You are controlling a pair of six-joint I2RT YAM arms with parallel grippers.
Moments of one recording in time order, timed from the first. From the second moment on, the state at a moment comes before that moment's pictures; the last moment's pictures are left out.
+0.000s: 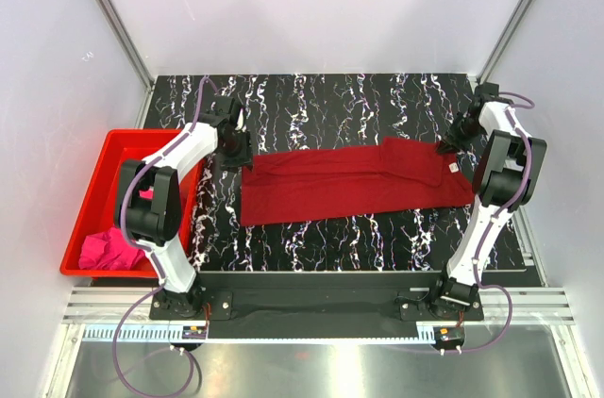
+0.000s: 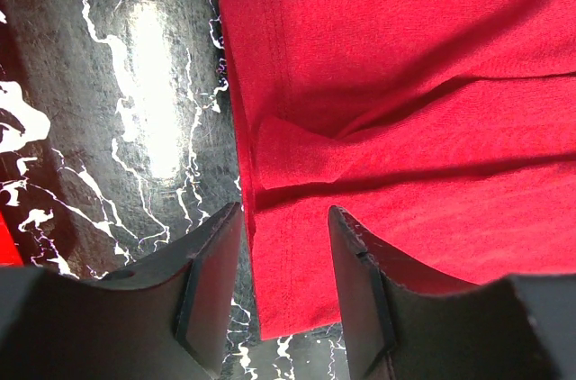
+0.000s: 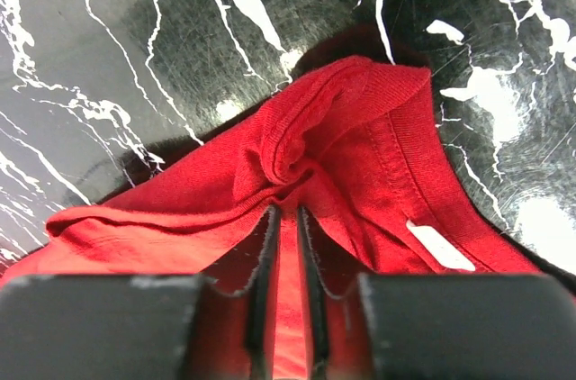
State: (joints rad) left arm -0.24 1.78 1.32 -0.74 0.06 -0.34; right arm -0.28 2.16 1.70 -0.81 -0.23 0.41
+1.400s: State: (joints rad) left arm -0.33 1.92 1.46 -0.71 0.00 -0.21; right arm -0.28 1.95 1.69 -0.84 -0.22 0.50
